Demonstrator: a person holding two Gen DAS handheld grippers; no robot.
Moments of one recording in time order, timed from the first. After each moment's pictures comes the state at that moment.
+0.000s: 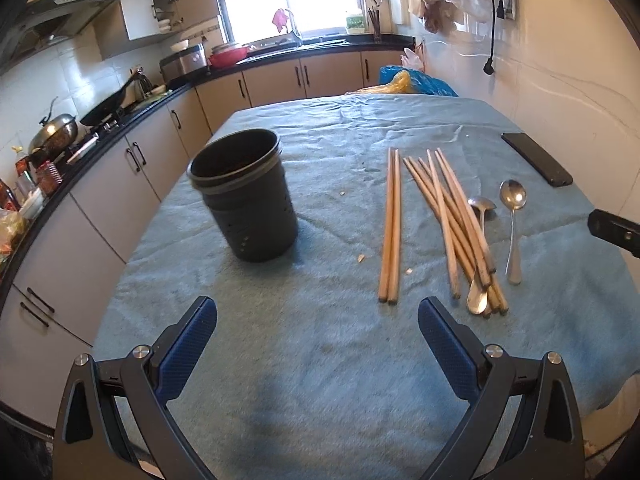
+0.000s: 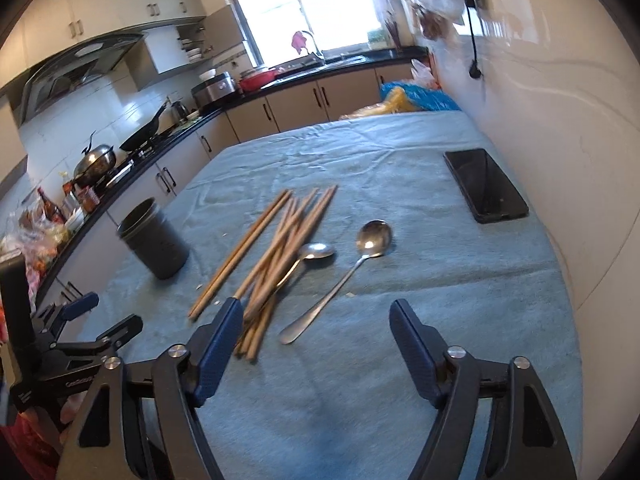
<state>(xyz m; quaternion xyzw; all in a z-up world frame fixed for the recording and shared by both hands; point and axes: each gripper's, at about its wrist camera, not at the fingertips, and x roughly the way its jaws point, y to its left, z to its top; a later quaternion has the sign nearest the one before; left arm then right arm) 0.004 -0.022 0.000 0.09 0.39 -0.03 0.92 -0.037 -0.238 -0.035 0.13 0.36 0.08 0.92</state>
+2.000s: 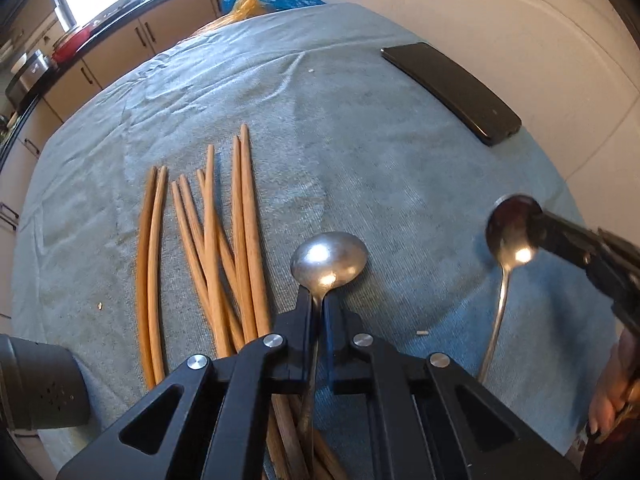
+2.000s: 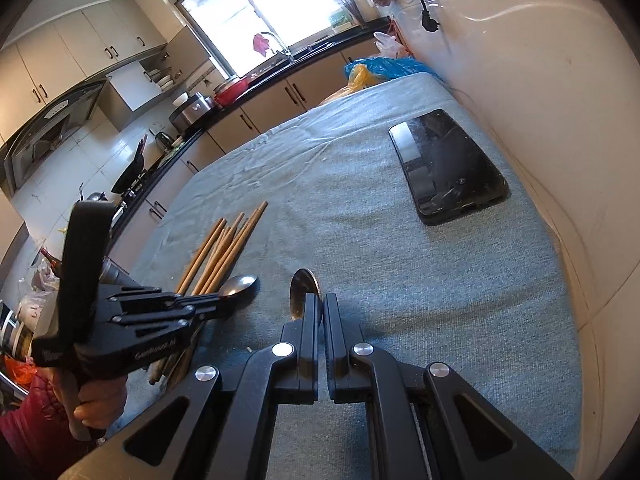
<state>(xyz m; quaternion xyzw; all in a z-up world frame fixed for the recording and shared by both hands) 0.150 -0.207 -0.059 0.17 0.52 -0.21 0.81 0.021 -0.332 -0.083 0.23 0.36 0.10 0.90</state>
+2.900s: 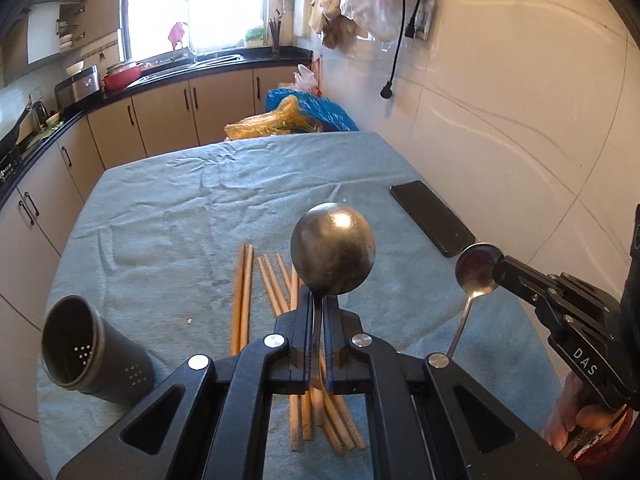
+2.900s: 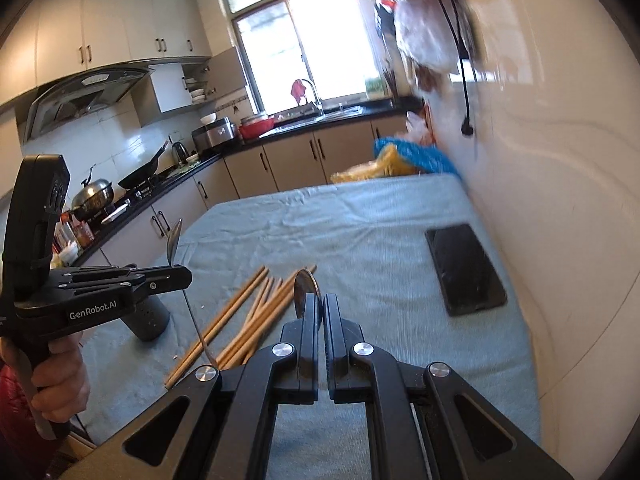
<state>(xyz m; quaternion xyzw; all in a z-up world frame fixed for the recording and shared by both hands) 0.098 -0.123 0.056 0.06 0.38 -0.22 0.89 -0.014 -0.263 0.003 0.10 0.26 0.07 0.96</state>
